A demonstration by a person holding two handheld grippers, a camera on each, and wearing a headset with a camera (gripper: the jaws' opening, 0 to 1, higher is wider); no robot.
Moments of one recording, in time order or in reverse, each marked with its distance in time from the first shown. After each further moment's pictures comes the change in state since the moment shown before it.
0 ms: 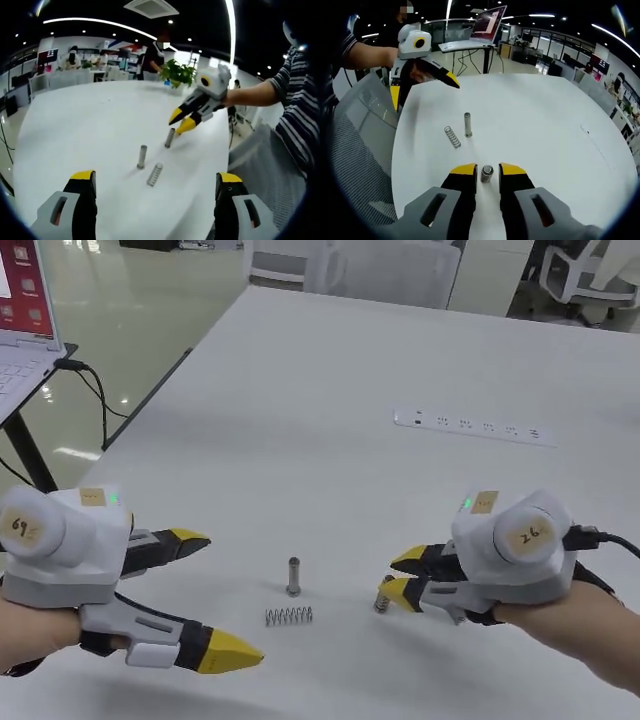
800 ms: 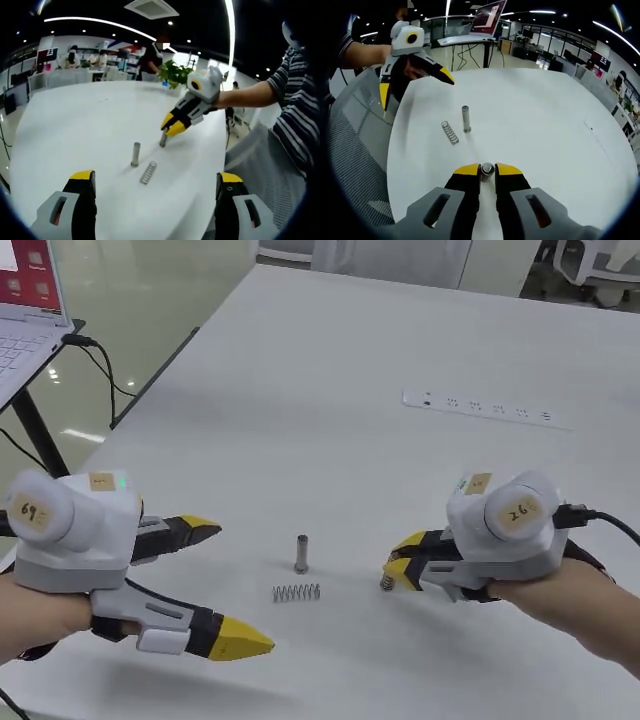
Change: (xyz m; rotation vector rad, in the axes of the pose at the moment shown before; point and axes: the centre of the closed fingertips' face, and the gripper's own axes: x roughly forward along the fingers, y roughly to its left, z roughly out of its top) left arm 0.001 -0.010 -0.004 -0.009 -0.009 -0.019; right arm 0.016 -0.002 -0.010 0.010 0.042 0.008
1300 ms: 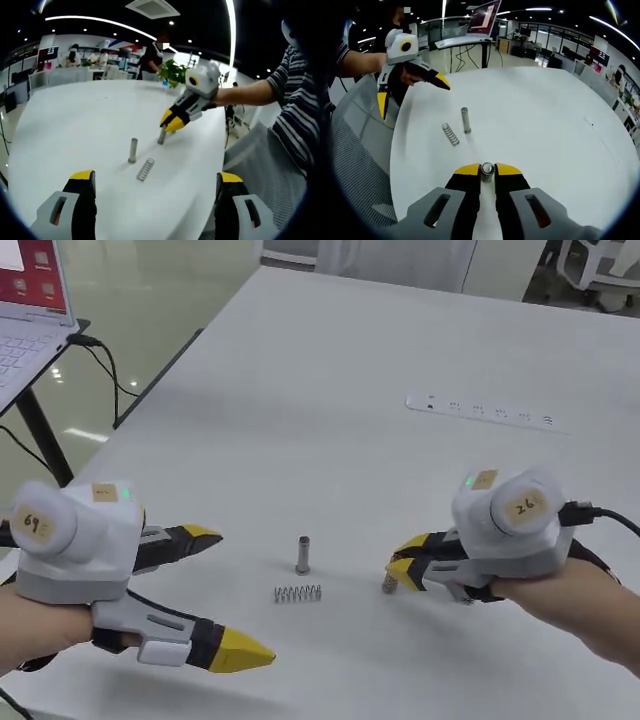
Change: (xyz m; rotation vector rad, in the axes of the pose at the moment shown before) left arm 0.000 -0.005 -0.008 -0.015 0.000 0.001; right arm 0.002 0.001 -0.002 0.025 0.010 0.006
